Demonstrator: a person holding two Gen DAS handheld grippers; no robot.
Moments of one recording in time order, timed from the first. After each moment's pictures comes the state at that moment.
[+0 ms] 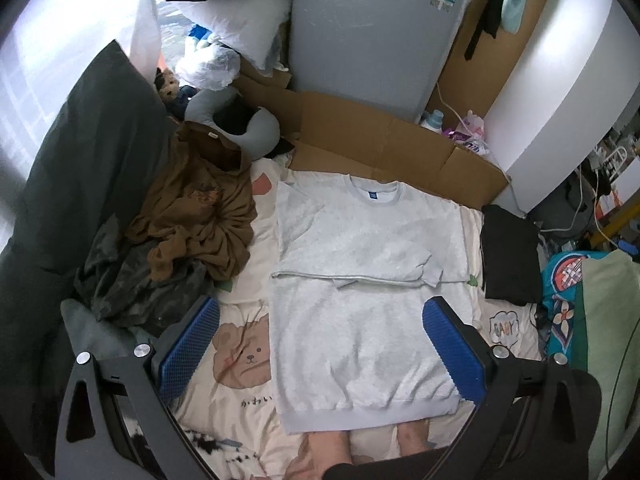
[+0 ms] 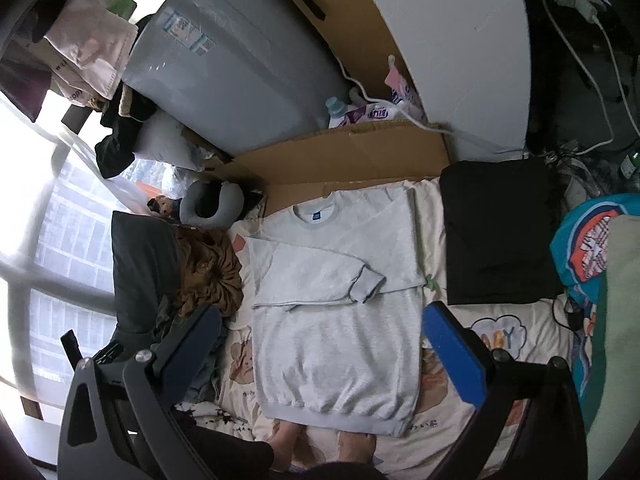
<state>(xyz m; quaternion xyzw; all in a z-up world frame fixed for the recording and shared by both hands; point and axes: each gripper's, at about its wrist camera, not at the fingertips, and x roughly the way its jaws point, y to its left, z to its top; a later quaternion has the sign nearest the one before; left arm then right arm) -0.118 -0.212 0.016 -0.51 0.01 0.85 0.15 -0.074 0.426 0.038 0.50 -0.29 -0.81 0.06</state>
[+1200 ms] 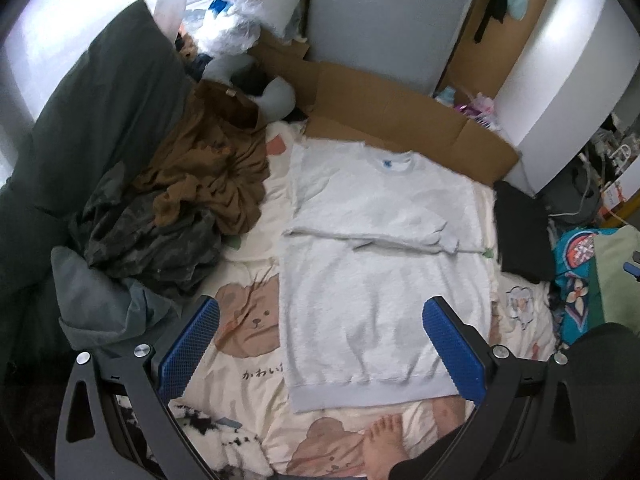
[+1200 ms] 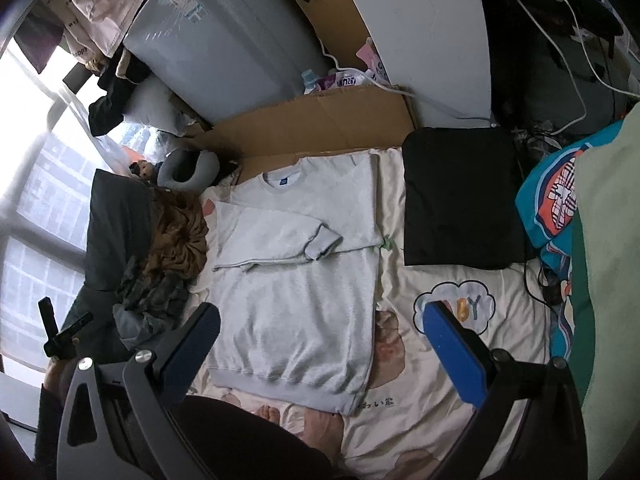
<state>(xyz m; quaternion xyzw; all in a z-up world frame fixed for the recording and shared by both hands) -0.058 -0.250 -0.076 -0.53 0.01 0.84 0.14 0.037 0.431 -0.048 0.51 -0.23 -0.83 0.05</state>
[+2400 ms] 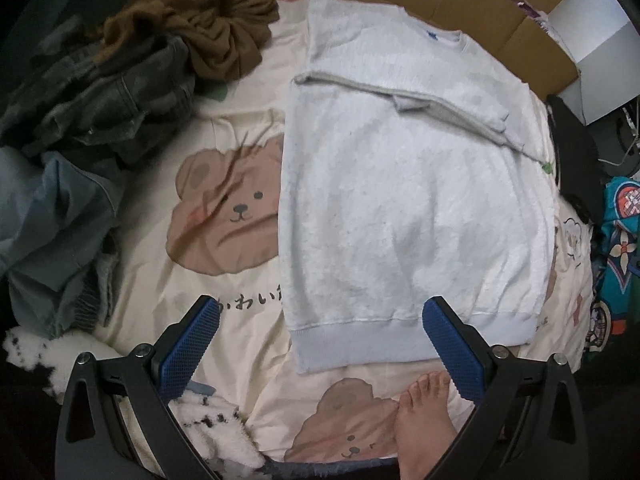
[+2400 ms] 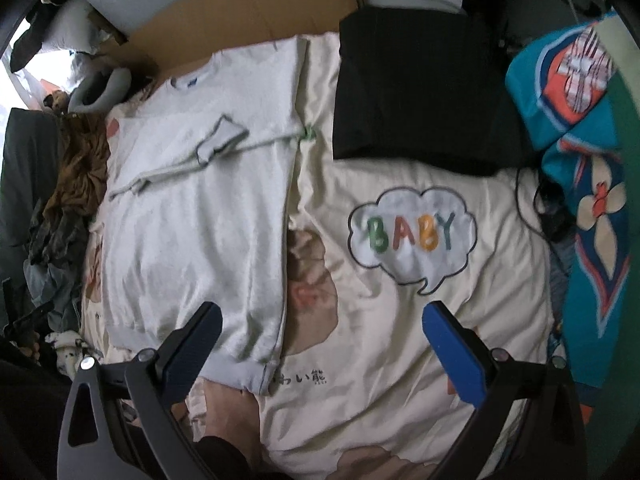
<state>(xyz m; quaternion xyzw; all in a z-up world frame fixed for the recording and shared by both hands) -0.043 -0.260 -0.306 -0.65 0.00 0.75 0.12 0.058 0.411 -0.267 0.63 -0.16 -0.76 -0.02</state>
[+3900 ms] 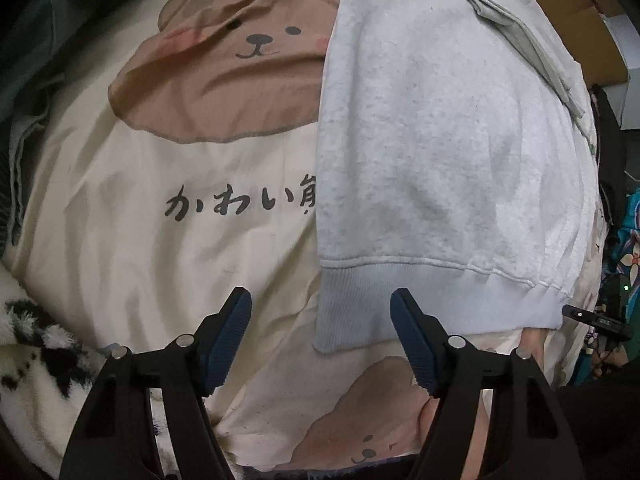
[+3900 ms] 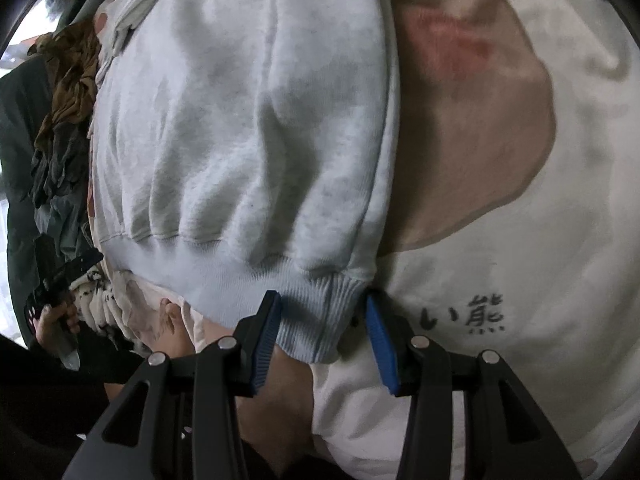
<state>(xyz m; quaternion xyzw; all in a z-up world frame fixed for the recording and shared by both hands) -0.010 -0.303 -0.436 -0.73 -0.07 0.67 0.10 0.108 0.283 -0.489 0.74 -0.27 -0.61 0.09</state>
